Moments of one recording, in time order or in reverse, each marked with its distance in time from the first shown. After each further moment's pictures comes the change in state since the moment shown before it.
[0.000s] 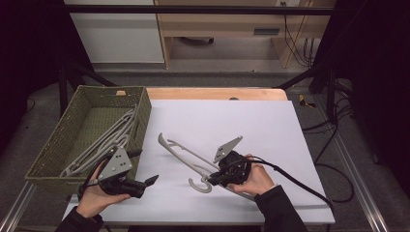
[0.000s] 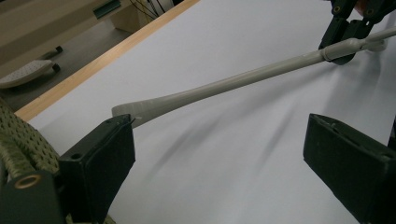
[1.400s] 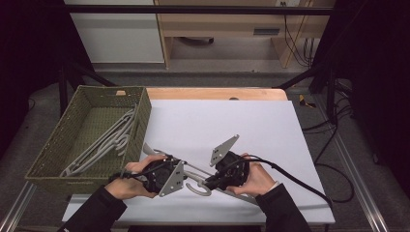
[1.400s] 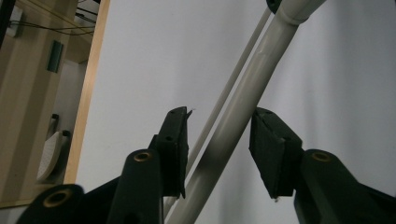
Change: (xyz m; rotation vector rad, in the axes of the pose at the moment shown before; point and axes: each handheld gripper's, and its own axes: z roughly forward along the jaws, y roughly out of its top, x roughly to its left) left arm -0.048 0.053 0.065 0.224 -0.125 0.692; right arm 0.015 0.016 -0.012 0.005 0.109 -0.093
